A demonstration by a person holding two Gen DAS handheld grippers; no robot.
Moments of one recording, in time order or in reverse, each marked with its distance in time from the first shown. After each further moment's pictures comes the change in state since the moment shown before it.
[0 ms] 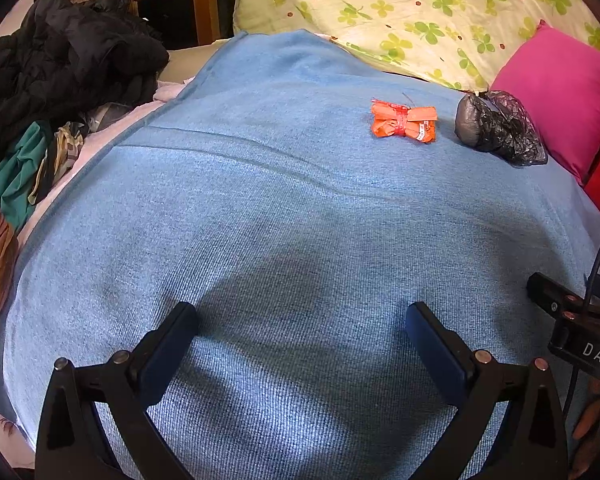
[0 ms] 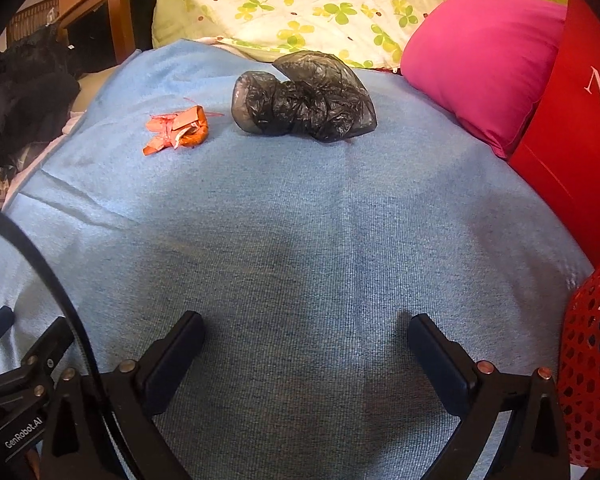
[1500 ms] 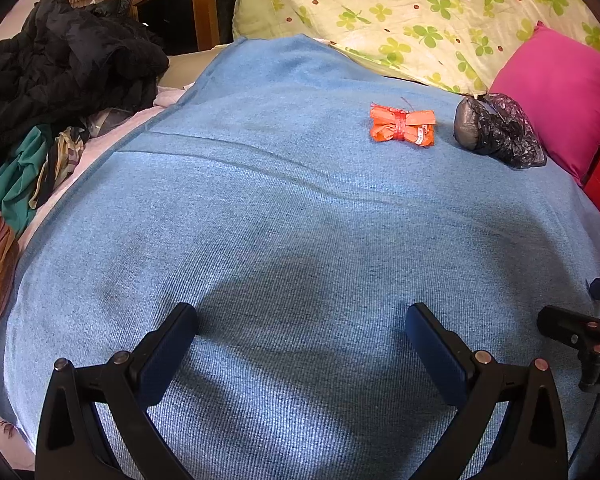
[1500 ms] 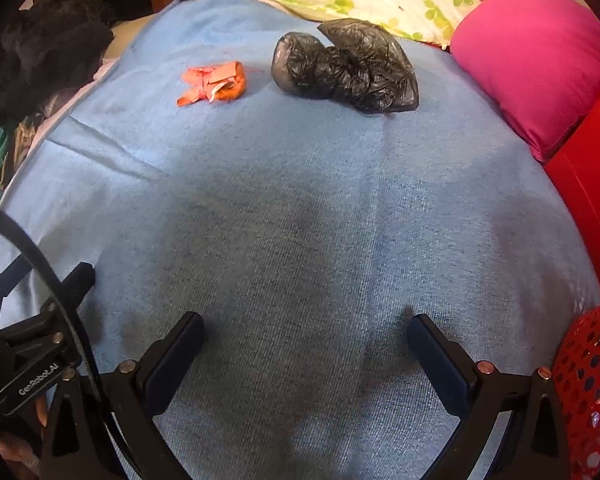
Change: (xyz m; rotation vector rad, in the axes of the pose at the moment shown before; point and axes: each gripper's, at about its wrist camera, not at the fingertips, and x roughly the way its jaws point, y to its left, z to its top) left arm -0.001 -0.002 0.000 0.003 -0.022 0.011; right arm -0.002 -0.001 0.010 -0.135 0.186 0.103
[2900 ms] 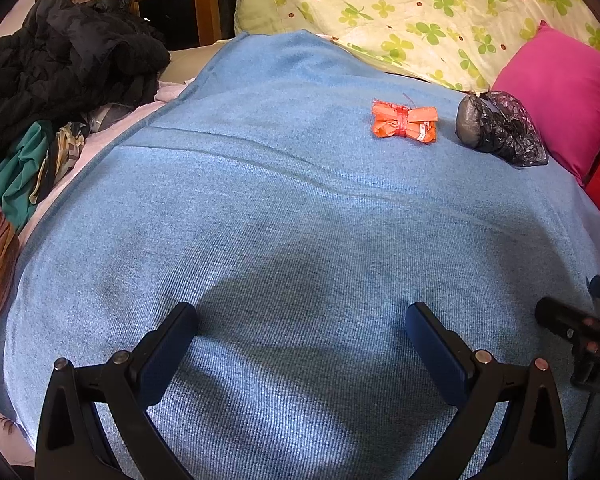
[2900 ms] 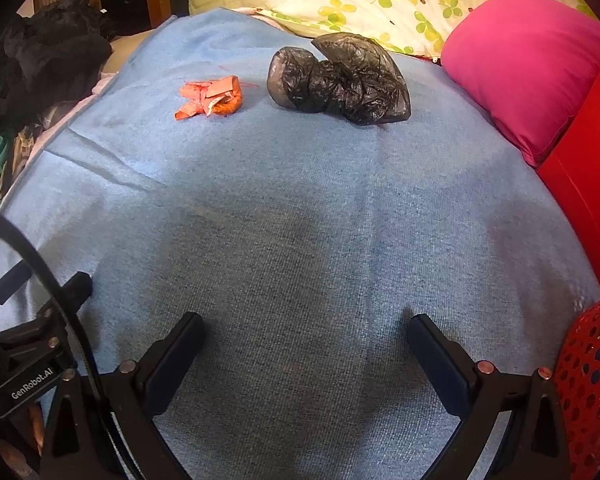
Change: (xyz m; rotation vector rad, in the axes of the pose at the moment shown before) left arm -0.001 -0.001 -0.002 -0.007 0.019 0.006; right arm 0.004 0.006 -0.003 0.014 -0.085 -0.018
